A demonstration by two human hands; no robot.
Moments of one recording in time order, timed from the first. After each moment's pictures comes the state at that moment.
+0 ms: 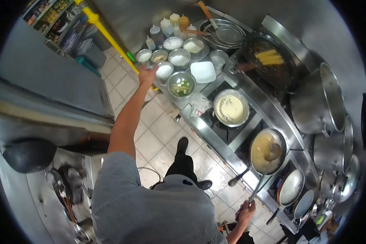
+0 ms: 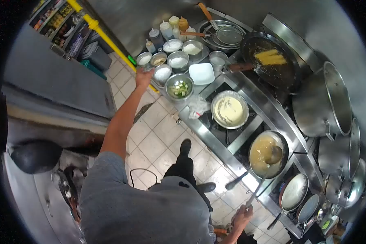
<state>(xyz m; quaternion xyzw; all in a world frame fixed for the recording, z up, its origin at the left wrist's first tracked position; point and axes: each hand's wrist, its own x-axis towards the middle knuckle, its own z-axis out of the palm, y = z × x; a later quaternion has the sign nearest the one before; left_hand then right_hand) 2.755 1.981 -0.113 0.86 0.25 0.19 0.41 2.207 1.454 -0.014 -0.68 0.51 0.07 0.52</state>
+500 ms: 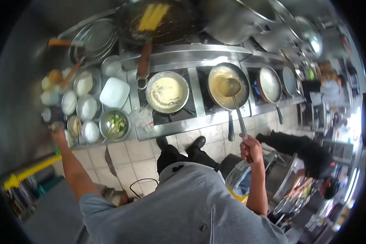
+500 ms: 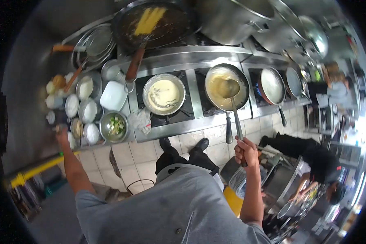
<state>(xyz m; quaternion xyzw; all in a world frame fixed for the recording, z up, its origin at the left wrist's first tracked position) 3.045 2.144 -0.232 0.92 0.13 0.10 0.36 2.336 1.556 0.048 -0.36 0.61 -0.12 0.69</state>
